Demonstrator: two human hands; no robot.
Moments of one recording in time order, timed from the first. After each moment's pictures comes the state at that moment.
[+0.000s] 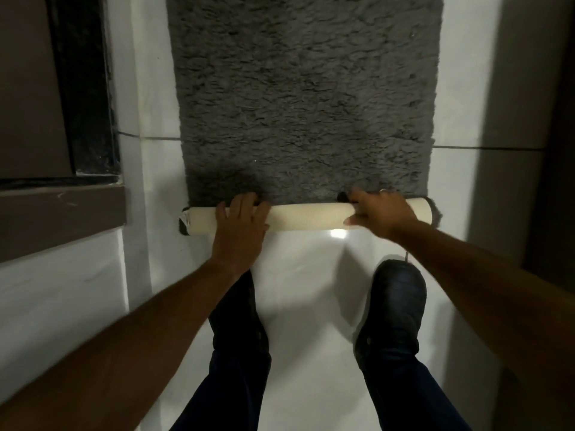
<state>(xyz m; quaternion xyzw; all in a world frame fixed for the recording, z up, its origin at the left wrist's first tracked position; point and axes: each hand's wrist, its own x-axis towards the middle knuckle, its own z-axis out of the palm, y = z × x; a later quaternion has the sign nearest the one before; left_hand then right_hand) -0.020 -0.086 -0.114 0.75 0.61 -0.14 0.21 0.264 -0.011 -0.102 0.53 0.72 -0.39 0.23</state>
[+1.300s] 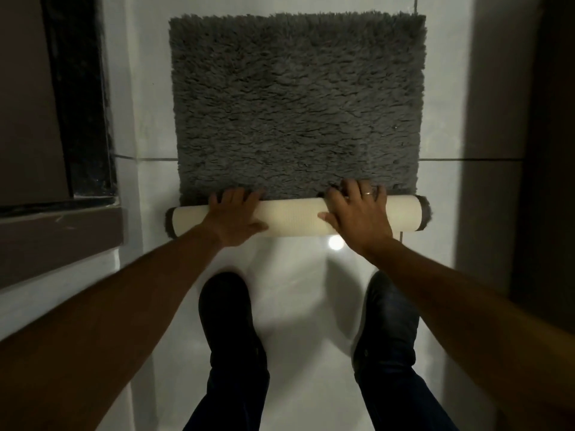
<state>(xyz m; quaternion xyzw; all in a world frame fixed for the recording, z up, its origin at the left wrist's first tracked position) -0.033 -0.010 -0.120 0.72 0.56 -0.25 0.32 0.238 -0.018 -0.104 0.58 0.76 -0.22 0.18</state>
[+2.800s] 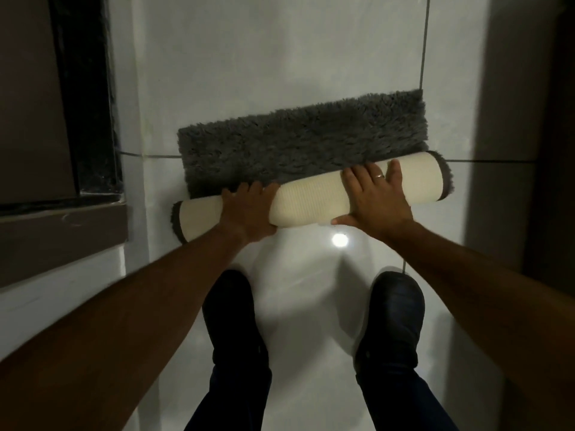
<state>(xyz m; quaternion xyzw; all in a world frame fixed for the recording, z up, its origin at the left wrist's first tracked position) -0.008 -0.007 -0.129 0.72 0.58 -0.27 0.28 0.263 0.014 -0.114 0.50 0.83 -0.17 0.19</state>
